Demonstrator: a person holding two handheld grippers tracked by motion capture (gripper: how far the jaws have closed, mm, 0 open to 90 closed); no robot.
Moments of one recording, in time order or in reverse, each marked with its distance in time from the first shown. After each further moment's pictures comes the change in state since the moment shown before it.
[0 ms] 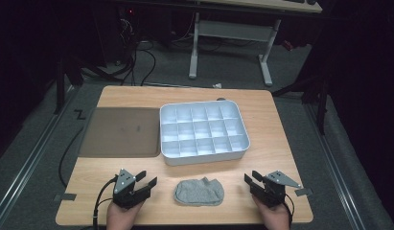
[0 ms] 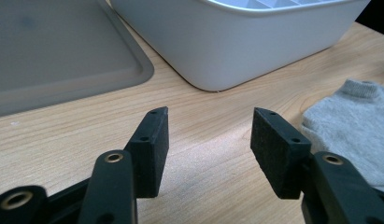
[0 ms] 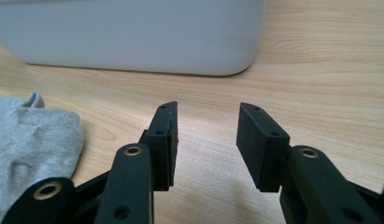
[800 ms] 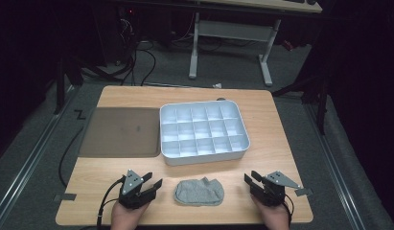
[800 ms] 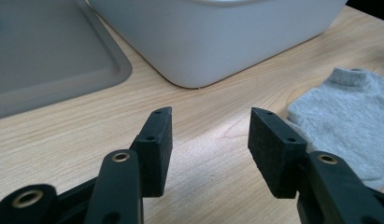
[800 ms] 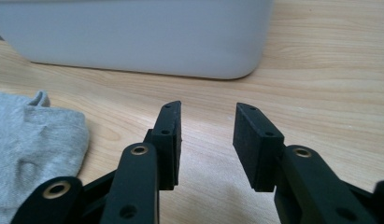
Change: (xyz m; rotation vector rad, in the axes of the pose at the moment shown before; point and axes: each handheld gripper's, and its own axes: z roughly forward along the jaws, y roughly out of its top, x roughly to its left) left arm -0.016 0.002 0.008 0.024 -0.014 0.058; right arm 0.004 0.002 -0.003 -0.011 0.005 -0.017
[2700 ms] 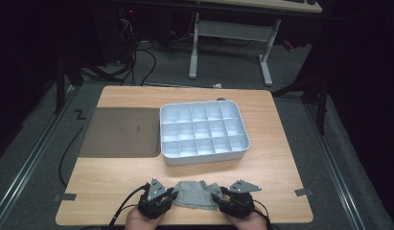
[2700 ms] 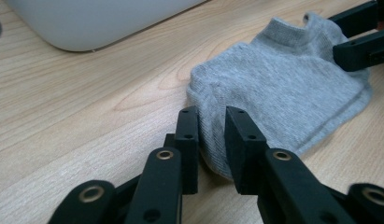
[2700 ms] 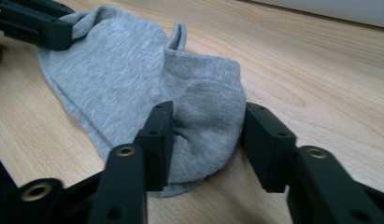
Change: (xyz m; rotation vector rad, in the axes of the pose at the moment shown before) left arm -0.051 -0.004 0.019 0.167 -0.106 0.058; right arm 0.086 -0.007 0.024 0.234 0.219 -0.149
